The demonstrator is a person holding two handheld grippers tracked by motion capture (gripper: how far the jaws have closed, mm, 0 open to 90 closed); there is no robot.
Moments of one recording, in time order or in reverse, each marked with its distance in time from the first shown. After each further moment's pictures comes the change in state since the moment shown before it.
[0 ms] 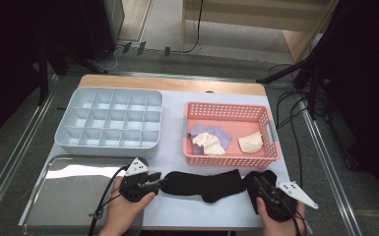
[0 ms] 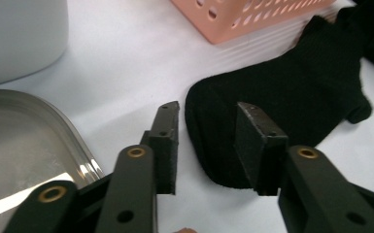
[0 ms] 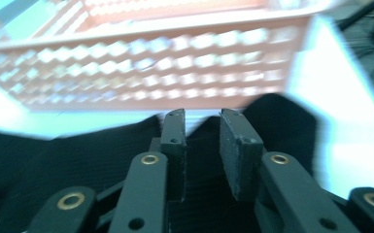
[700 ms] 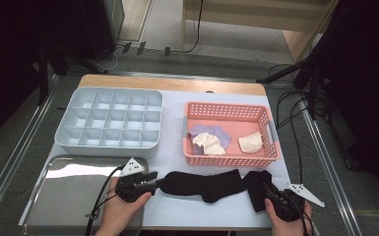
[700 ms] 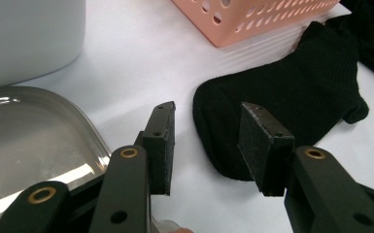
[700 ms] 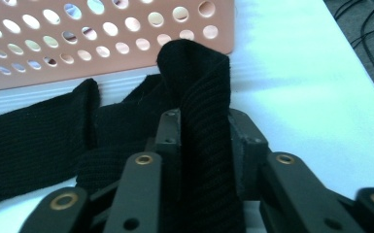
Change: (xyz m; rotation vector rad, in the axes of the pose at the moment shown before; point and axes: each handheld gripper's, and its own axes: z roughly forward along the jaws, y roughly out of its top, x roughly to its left) left arm 0.004 -0.003 -0.004 -0.010 -0.002 0.000; right arm -0.031 -0.018 0.016 0.112 -0.047 0.095
